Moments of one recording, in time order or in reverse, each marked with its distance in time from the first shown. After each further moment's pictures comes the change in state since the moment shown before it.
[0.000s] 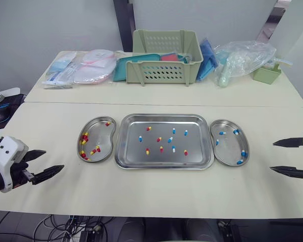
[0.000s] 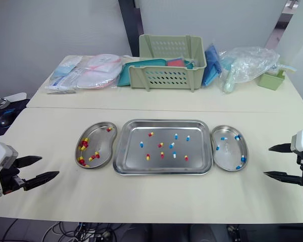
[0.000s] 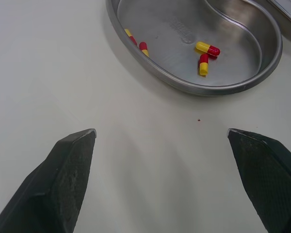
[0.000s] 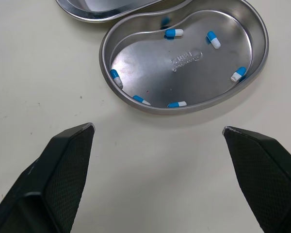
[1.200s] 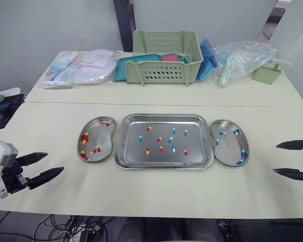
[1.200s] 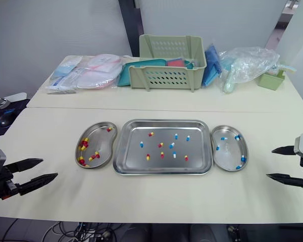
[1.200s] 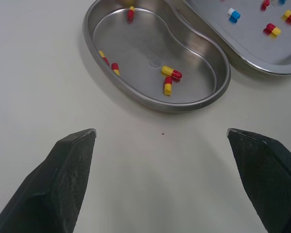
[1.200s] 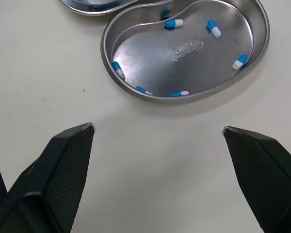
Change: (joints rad) left arm 0.040 -0.034 0.069 0.030 -0.134 -0.016 -0.115; right arm 0.048 0.000 -0.040 -0.013 0.005 0.032 0.005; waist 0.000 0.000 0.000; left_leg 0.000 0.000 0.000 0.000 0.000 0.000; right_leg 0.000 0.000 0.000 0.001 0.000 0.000
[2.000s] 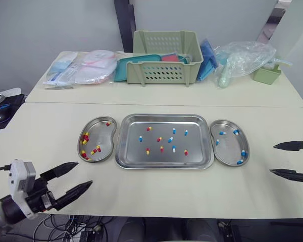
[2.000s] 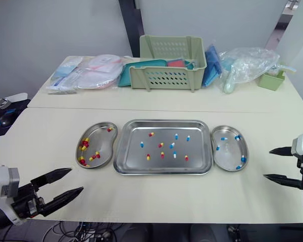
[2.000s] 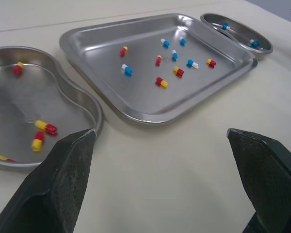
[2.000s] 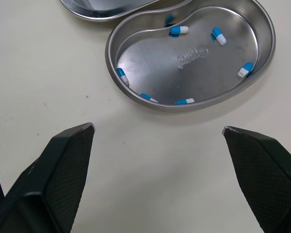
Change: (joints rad) left arm 0.252 -0.332 -0.050 -0.499 -0.149 -0.018 0.074; right arm 0.027 0.028 -0.001 -0.031 0.006 -0.025 -0.032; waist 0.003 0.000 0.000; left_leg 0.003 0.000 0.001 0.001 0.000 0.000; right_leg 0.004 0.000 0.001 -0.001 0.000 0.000
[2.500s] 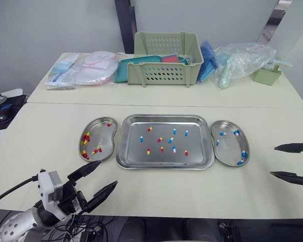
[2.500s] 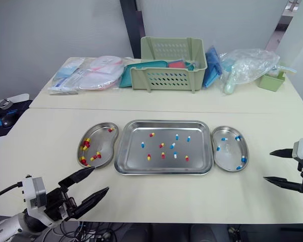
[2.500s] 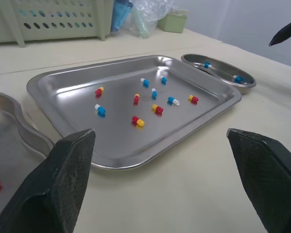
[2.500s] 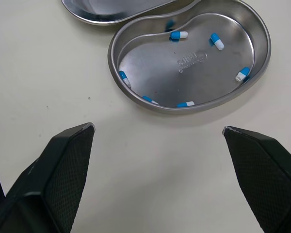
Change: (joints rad) left arm -0.044 -0.183 -0.200 0.035 0.049 -0.256 0.080; right arm 0.049 0.027 -0.062 -0.061 0.003 0.005 -0.022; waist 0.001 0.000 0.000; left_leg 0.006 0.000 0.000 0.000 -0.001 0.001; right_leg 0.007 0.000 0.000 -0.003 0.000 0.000
